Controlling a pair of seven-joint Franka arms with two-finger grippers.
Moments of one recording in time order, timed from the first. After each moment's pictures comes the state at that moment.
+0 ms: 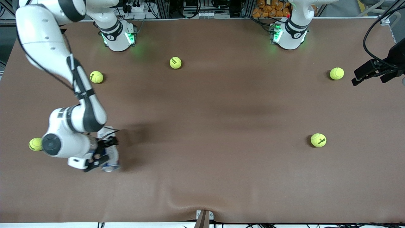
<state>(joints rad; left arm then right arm) 0.00 -0.01 -0.04 -1.51 -0.03 1.55 -0.15 0.03 0.72 0.17 -1.43 0.00 2.02 -0.45</state>
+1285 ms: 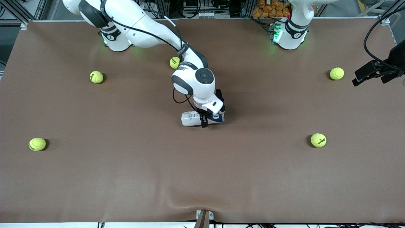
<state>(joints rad) 0.00 0.00 -0.04 -1.50 -0.03 1.54 -0.15 0.66 0.83 0.19 -1.44 -0.40 2.28 -0.70</state>
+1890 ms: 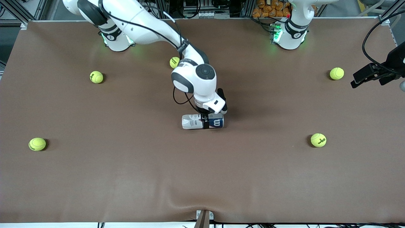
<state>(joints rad) 0.00 0.02 -0.04 -1.50 -0.03 1.54 -0.15 0.66 0.75 0.20 -1.39 -0.37 2.21 -0.67</state>
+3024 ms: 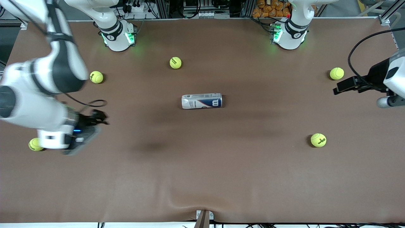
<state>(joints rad) 0.01 0.11 -0.03 -1.52 -0.22 1.51 -0.15 0.04 0.38 0.05 -1.41 0.05 1.70 -0.54</state>
